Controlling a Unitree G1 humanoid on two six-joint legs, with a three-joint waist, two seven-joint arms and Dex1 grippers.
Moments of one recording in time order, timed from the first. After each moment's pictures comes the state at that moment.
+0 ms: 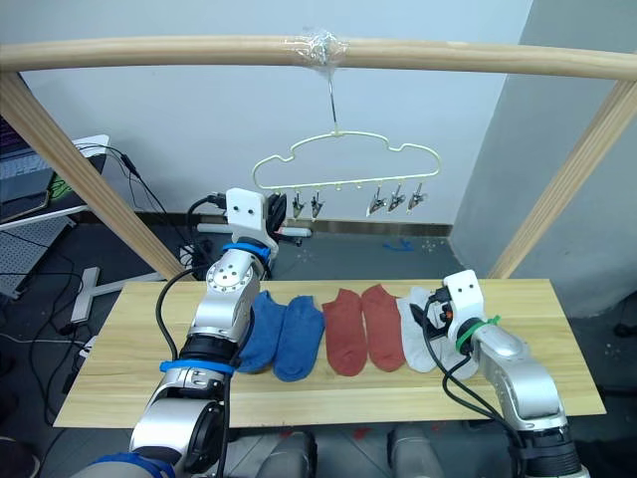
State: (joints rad) left arm -0.67 0.18 0.08 0.51 -0.05 -0.11 -0.17; right arm -0.20 -0.34 -0.04 -0.12 0.21 0.68 0.24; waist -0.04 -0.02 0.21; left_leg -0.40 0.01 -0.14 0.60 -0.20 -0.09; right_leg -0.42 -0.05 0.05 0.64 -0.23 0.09
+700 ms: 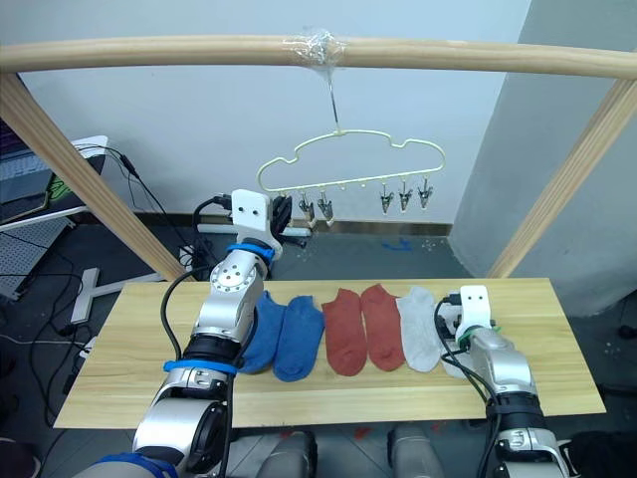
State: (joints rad) left arm -0.68 0.17 0.07 0.51 -0.05 -0.10 -0.18; right arm -0.33 -0.27 -0.09 0.34 0.12 0.60 0.15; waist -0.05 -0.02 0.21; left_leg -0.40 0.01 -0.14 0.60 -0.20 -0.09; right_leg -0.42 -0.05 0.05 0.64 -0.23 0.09
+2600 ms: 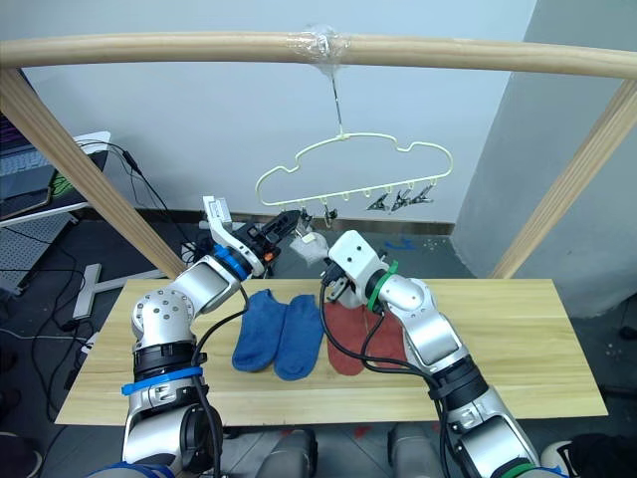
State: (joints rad) left arm -0.62 0.17 0.44 0.17 -0.97 0.91 -0.30; right arm -0.54 -0.14 0.34 0.05 -0.06 0.32 0.47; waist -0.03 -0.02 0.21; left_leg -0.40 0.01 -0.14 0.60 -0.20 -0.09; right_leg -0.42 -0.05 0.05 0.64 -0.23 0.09
